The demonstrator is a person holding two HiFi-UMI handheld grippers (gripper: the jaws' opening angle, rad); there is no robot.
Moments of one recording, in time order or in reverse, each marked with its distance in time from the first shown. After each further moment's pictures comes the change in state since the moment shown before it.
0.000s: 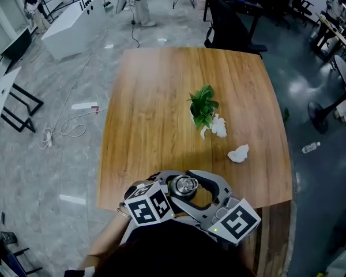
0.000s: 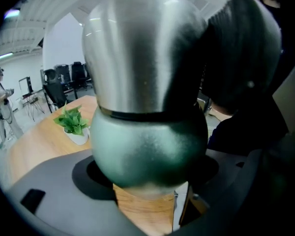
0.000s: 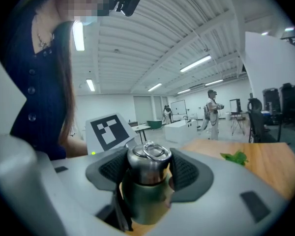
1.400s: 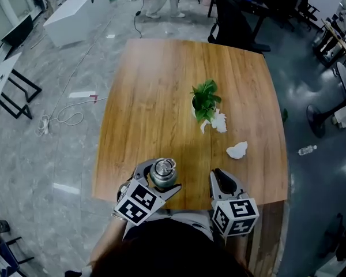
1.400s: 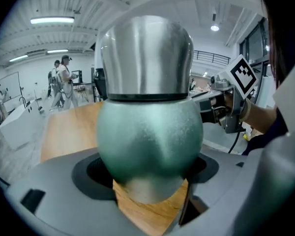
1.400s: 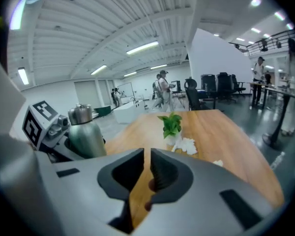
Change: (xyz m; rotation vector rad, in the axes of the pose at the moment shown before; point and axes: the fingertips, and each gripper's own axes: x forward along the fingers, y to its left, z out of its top) left arm -0.036 0.044 -0.040 -0.323 -0.113 0.399; right arm -0.066 -0.087 -0.096 0.297 0.248 -0.625
